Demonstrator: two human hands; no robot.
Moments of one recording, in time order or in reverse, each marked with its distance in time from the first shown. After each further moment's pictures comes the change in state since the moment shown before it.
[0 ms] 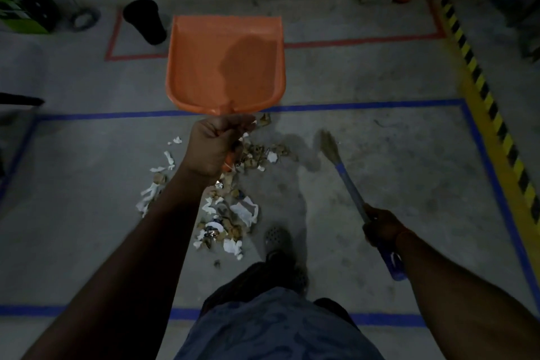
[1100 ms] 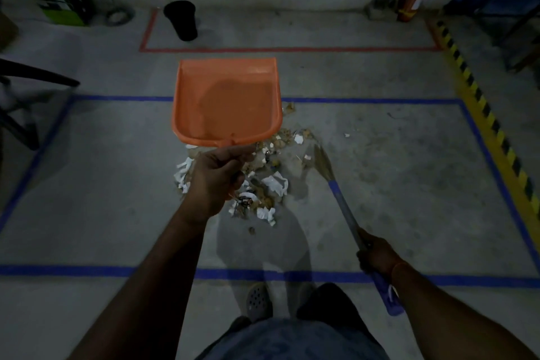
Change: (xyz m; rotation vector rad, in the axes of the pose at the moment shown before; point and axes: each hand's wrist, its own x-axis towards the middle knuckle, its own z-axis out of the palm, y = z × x) left_hand -0.309 -0.020 -0.228 -0.022 0.062 -0.009; right_hand -0.204 0.140 0.282 -0.021 0.067 -0.058
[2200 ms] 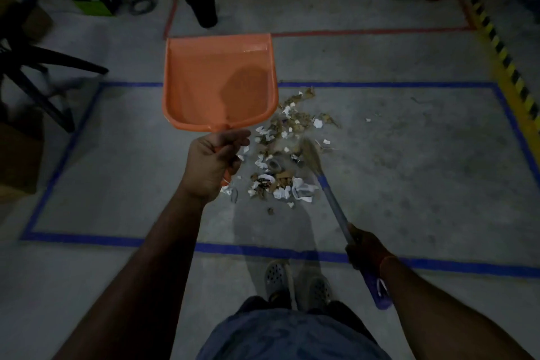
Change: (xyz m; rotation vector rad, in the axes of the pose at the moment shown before) left_hand -0.053 0.011 -0.040 -0.038 0.038 0.016; right_hand -0.039 0.011 0.081 0.005 -0.111 -0.063
